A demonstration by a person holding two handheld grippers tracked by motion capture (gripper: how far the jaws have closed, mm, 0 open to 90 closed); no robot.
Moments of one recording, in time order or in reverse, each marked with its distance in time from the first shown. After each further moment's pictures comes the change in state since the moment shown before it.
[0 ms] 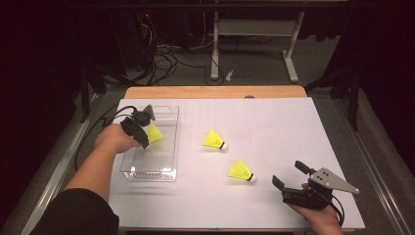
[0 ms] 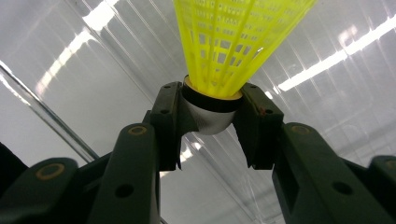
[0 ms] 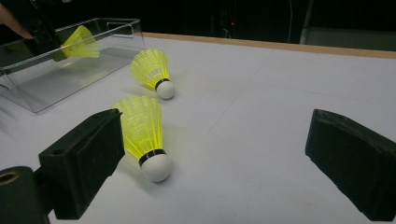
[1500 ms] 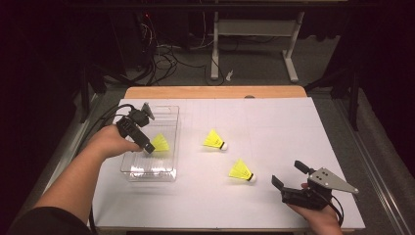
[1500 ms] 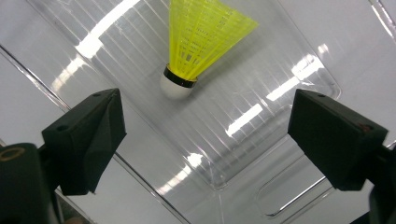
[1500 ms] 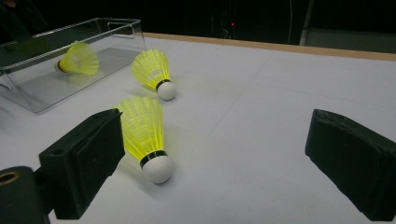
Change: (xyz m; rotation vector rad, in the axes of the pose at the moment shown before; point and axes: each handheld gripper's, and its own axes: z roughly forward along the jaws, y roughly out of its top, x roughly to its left) left arm -0.031 -0.025 -0.047 -0.095 -0.055 0.074; right arm 0.001 0.001 0.000 -0.001 -0.002 -0.007
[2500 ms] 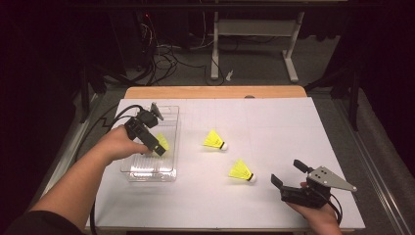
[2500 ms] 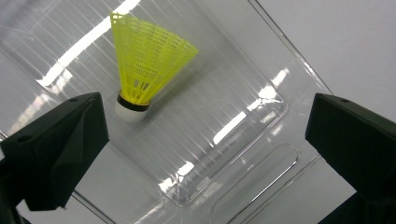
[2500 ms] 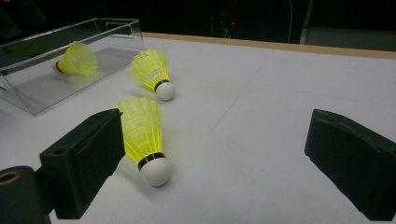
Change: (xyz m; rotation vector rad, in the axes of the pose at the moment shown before) left arm -0.026 0.009 -0.006 -0.049 -0.064 0.038; right arm -0.002 0.000 0.005 0.008 -0.001 0.006
